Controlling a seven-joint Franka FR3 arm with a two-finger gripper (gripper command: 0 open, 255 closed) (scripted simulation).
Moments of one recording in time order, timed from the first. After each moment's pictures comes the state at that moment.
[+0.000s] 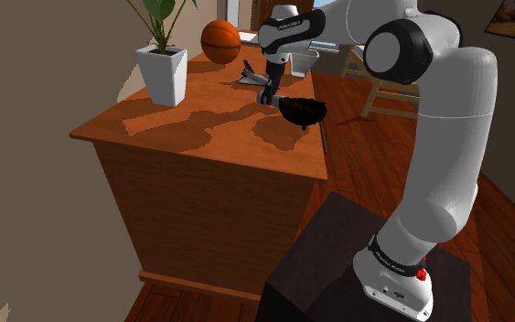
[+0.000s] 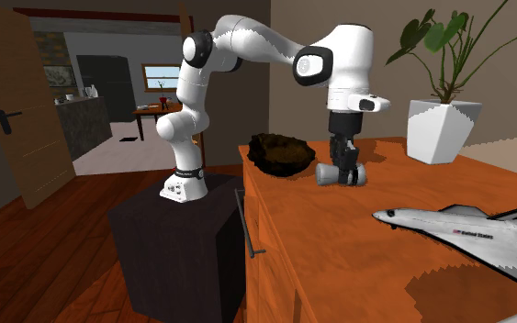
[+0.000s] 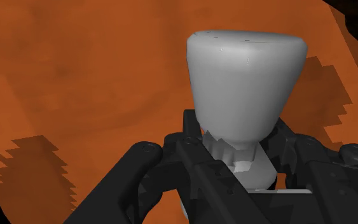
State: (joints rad) arm -0.17 0.38 -0.25 -1.54 0.07 1.95 -0.71
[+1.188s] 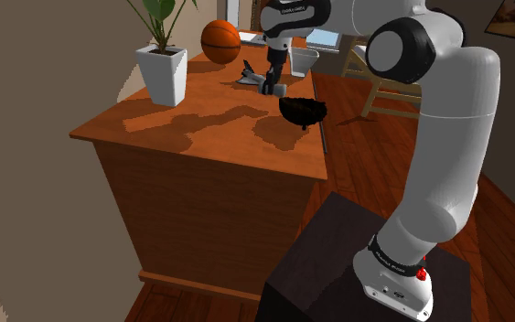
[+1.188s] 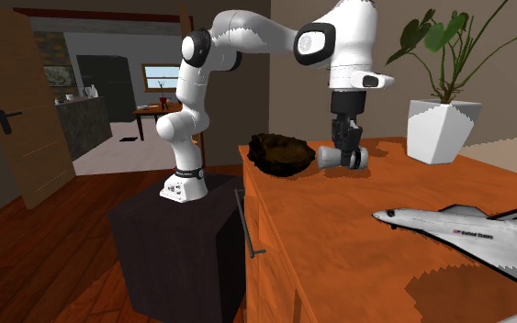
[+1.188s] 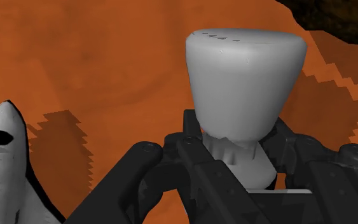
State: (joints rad) arm -0.17 0.37 -0.25 -1.44 0.07 1.84 -0.71
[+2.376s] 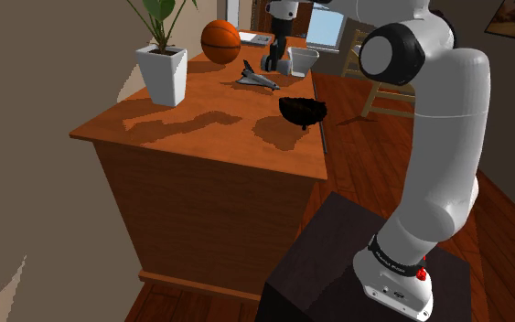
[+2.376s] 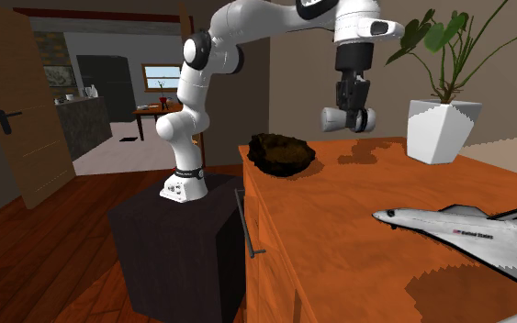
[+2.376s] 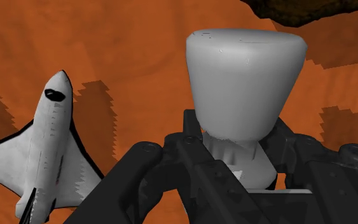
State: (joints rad) arm -0.20 0.42 -0.25 -1.12 0.08 1.57 -0.71
